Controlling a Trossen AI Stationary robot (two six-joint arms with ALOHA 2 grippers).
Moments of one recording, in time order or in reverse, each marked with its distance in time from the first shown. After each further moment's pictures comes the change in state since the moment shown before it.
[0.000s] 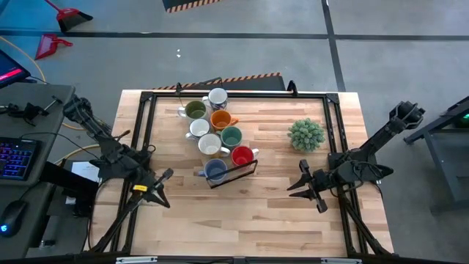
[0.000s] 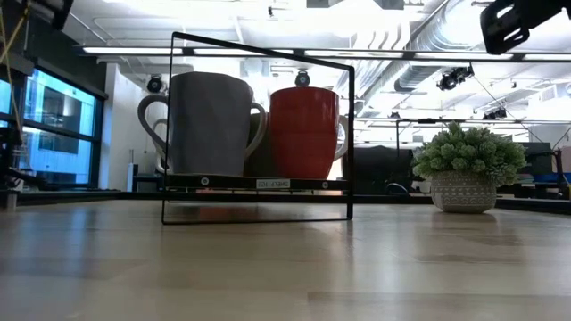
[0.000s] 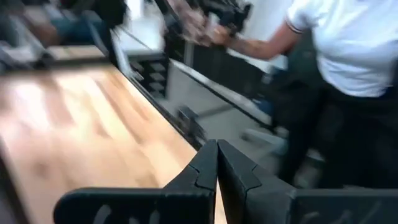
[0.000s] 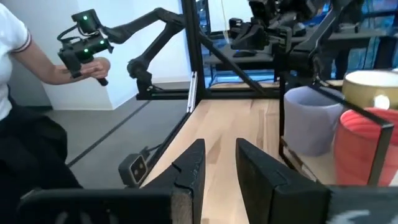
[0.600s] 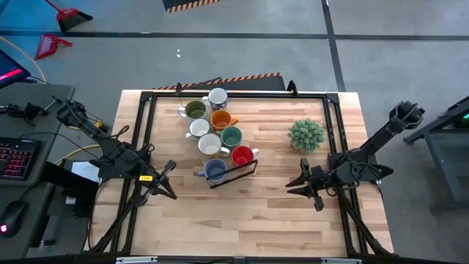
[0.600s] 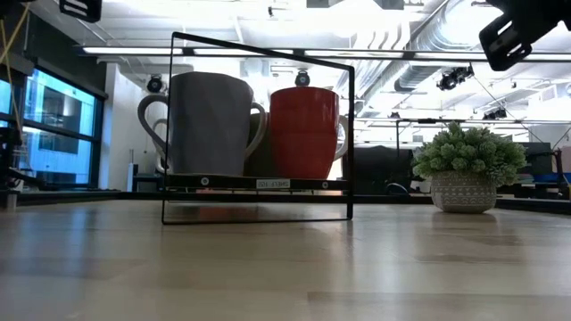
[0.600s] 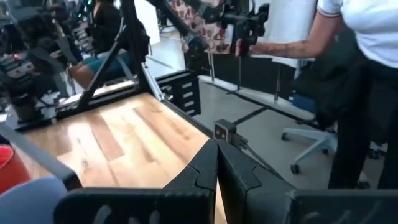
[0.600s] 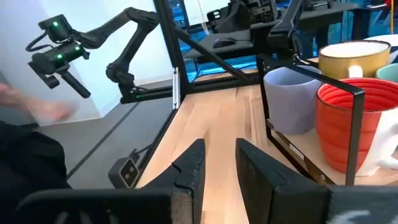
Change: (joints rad) left arm 0.155 -0.008 -0.007 0.040 0.088 0.238; right arm 0.000 0.000 0.000 -0.051 0.077 0.145
